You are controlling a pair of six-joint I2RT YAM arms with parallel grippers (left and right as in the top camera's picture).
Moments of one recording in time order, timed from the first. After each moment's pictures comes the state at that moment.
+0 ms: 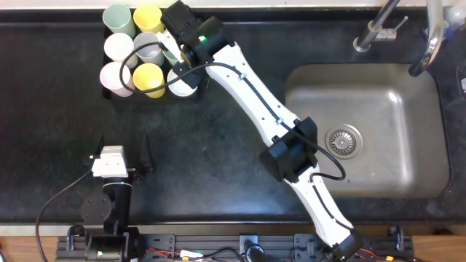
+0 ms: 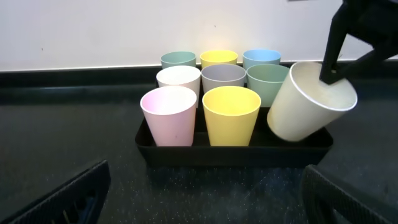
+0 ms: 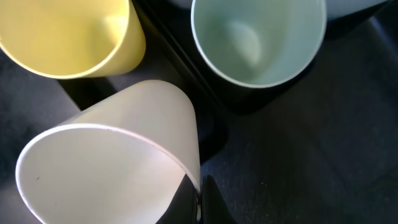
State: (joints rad) left arm 0.01 0.01 0.01 -0.08 -0.02 0.03; right arm 0.69 2.50 2.65 -1.35 -0.03 -0.19
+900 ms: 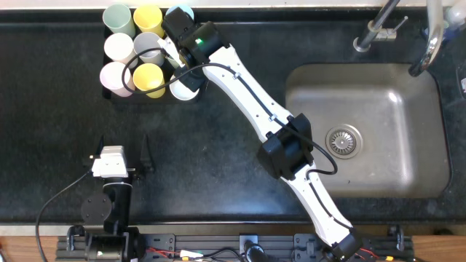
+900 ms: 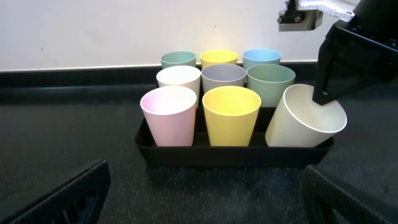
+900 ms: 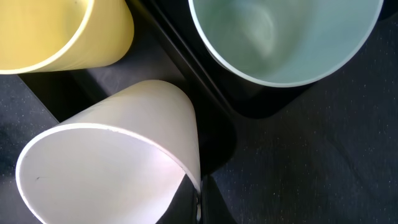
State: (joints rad) left arm 0.01 0.01 0.01 -0.08 -0.02 0.03; right arm 0.69 2.55 2.63 -1.34 -0.02 -0.20
